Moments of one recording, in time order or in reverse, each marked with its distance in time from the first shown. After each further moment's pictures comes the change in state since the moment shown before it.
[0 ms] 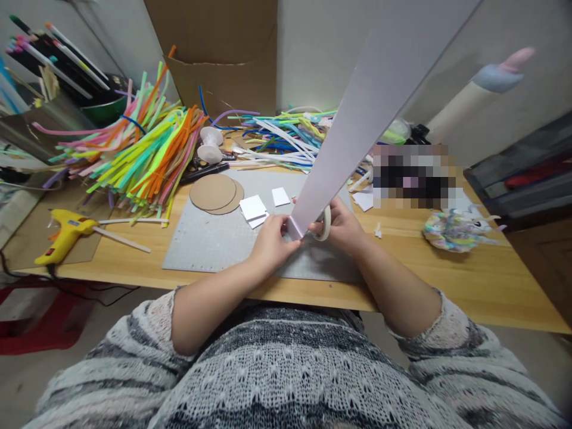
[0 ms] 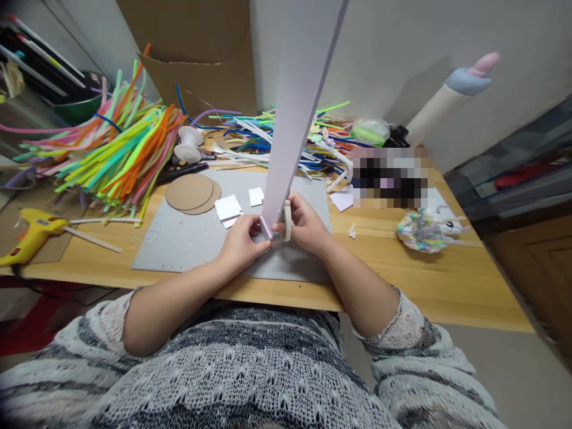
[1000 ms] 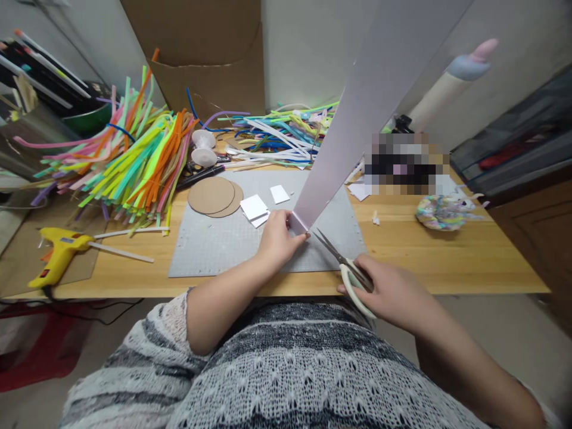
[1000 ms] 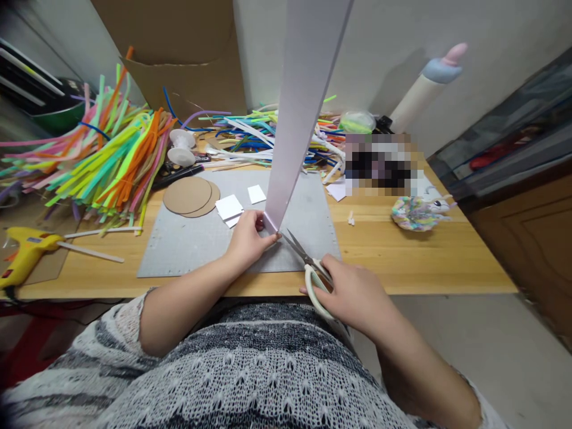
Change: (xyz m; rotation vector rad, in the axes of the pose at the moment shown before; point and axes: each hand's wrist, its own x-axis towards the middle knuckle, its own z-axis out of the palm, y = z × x) left_hand 0.003 -0.006 0.001 -0.035 -0.026 0.004; right_hand -0.125 -0.049 0.017 -1.213 -0.080 0.534
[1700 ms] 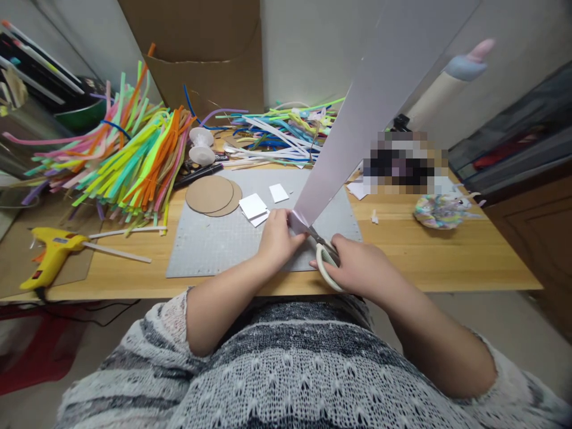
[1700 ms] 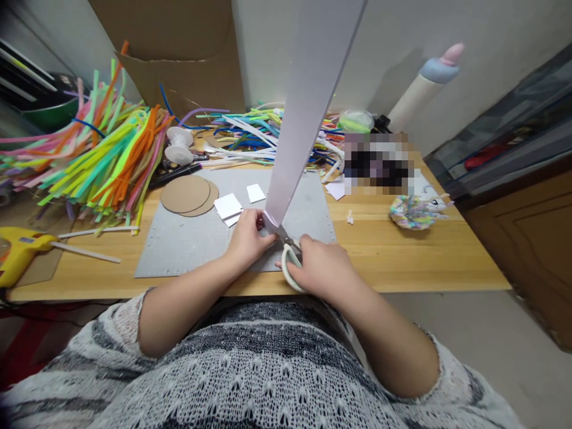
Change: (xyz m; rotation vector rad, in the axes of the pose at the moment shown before) left_hand 0.000 0.003 -0.001 0.049 0.004 0.036; right_hand 0.038 -0.038 -0.006 -0.155 0.035 -0.012
